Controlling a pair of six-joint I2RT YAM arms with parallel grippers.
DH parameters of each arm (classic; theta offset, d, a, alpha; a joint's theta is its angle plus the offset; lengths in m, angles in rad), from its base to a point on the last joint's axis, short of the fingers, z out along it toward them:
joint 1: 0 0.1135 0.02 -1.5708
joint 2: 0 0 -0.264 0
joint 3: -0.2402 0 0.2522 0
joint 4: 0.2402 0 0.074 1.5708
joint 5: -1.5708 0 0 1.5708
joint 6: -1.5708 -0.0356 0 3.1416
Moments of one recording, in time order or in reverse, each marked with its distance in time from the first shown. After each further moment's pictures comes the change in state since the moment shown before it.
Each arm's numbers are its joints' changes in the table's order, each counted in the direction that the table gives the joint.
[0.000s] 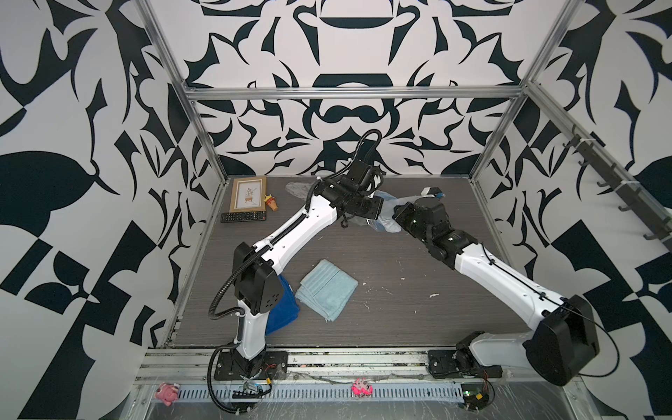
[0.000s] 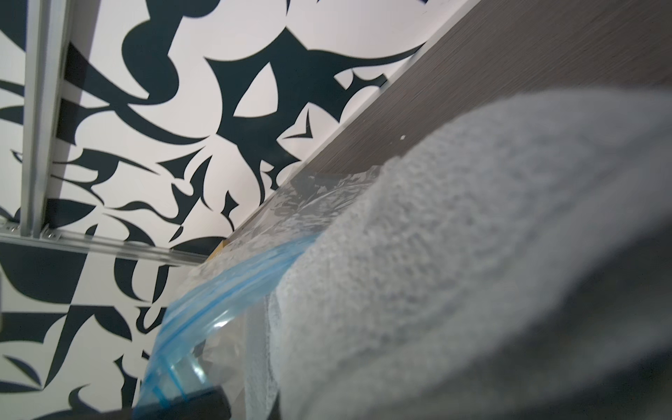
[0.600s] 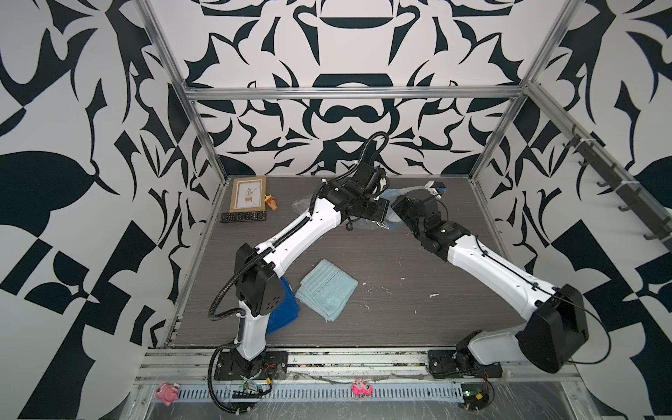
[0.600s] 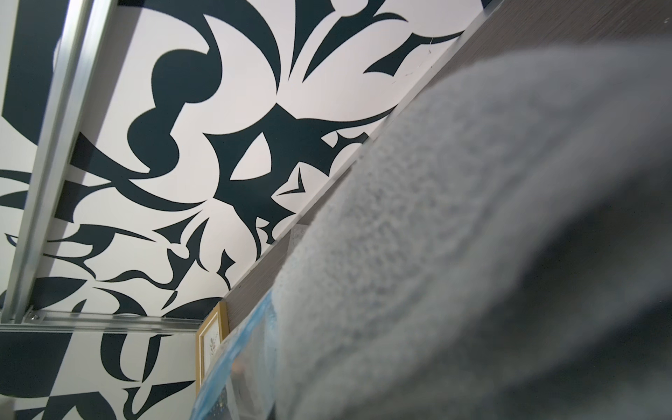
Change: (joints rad) left arm -0.040 0.000 0.000 -0.018 0.028 0.025; right arm 0.063 0.087 -0.119 0.024 -0.181 -0.068
